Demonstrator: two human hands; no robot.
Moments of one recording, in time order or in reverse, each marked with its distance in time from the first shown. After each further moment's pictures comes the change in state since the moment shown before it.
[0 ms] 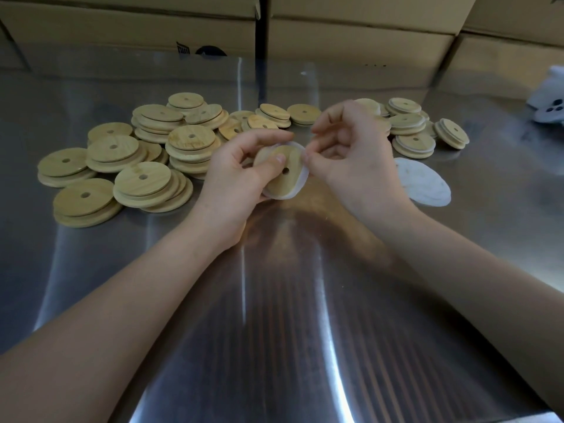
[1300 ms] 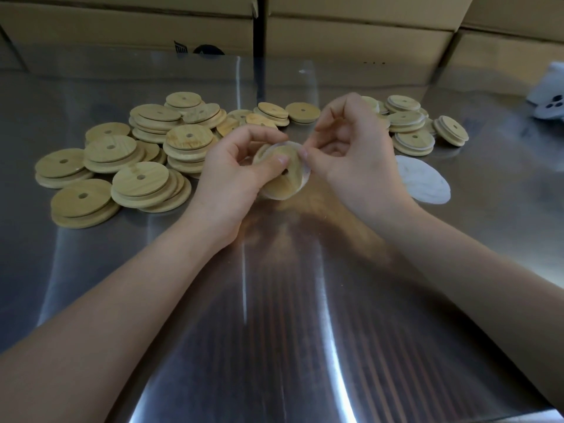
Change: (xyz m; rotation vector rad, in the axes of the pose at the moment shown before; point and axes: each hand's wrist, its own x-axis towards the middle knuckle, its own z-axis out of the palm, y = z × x) left_hand 0.003 -0.004 -0.005 0.022 -0.011 0.060; right_hand -0.001 -0.002 -0.002 0.020 0.006 -0.011
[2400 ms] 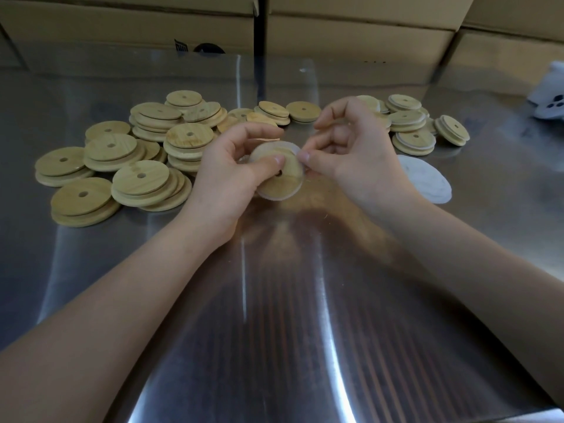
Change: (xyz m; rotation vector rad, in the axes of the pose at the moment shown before) left_hand 0.000 0.003 0.000 0.009 0.040 -0.058; right_hand 0.003 0.001 -0.004 0.167 -0.129 0.124
